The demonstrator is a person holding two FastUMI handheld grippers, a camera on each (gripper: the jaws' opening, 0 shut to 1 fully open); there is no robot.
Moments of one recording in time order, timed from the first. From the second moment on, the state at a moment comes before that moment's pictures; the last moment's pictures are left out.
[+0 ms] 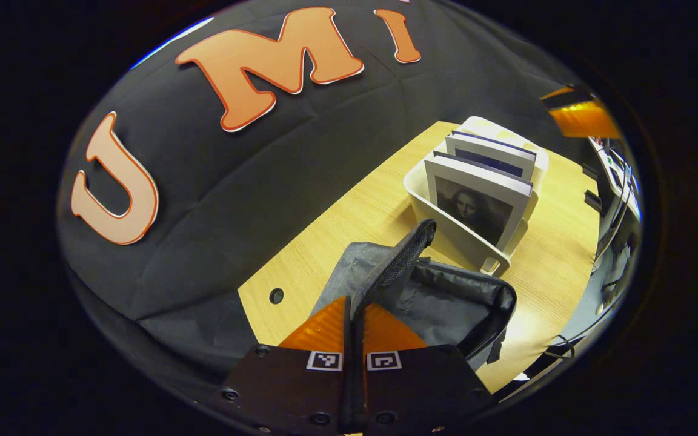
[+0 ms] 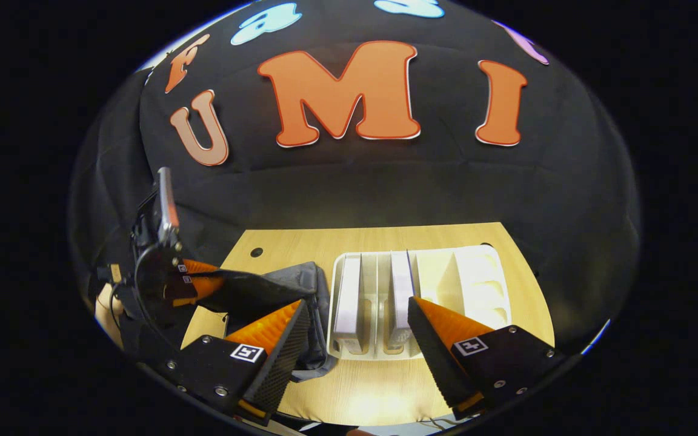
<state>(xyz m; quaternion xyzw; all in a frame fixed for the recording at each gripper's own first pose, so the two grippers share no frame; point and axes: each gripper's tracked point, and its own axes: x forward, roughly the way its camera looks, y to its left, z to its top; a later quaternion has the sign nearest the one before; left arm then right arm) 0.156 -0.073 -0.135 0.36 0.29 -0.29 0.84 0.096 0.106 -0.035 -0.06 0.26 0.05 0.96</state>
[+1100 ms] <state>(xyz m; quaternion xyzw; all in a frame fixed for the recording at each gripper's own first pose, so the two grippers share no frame) 0.167 -0.069 -0.157 0.33 0.32 -0.29 0.84 0.200 0.103 -0.174 -0.08 0.55 -0.04 0.83</state>
